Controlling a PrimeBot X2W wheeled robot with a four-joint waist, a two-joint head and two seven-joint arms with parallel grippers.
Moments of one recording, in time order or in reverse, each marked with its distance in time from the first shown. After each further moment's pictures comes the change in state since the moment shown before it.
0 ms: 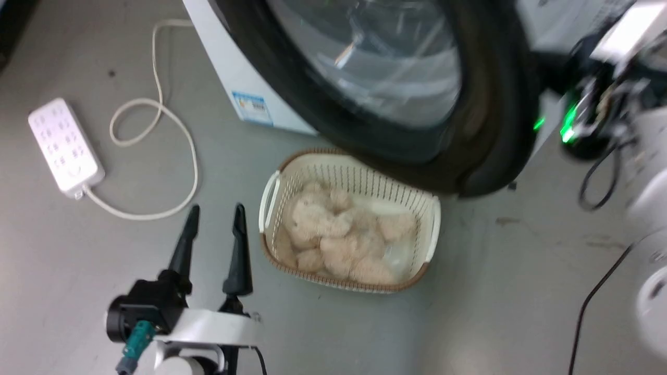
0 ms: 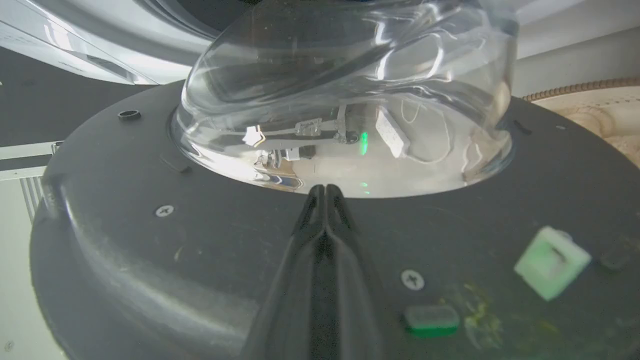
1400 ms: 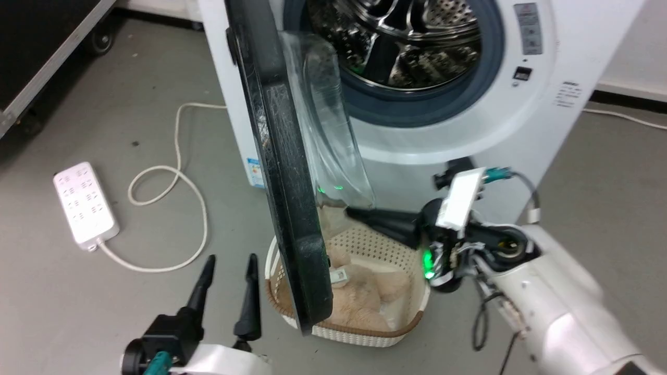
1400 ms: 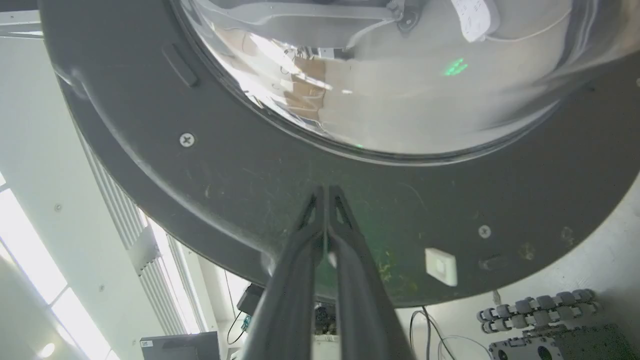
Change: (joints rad) left arm 0.106 -0.001 -0.040 0.079 -0.010 0.004 0.000; right arm 0.534 0.027 1.251 -0.364 1.167 0.000 -0.237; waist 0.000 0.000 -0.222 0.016
